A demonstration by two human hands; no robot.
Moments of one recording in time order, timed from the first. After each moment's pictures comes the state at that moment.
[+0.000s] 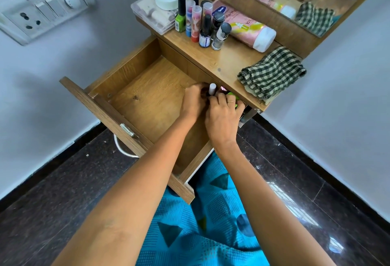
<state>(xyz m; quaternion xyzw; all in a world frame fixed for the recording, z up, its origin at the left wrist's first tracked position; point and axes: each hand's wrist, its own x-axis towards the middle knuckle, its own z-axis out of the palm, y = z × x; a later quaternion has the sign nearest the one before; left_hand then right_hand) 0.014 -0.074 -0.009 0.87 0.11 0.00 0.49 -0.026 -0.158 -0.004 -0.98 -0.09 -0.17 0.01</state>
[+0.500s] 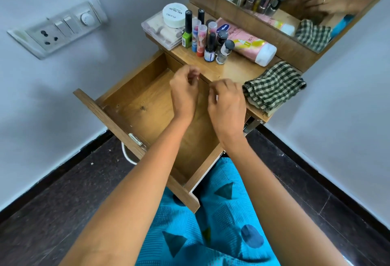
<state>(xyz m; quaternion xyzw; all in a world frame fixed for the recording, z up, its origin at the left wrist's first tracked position) 0.019 -0.051 0.045 0.80 0.17 0.23 0.53 -0.004 -0.142 0.055 -0.94 -0.12 -0.19 0.25</state>
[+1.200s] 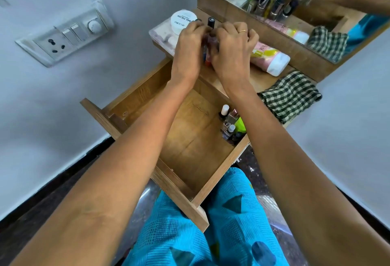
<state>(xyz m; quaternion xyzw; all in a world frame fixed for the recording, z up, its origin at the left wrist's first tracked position) 0.085 -0.017 0.099 0.91 0.01 0.24 0.34 0.097 -0.106 0.100 -0.93 -0.16 -0.27 0.18</state>
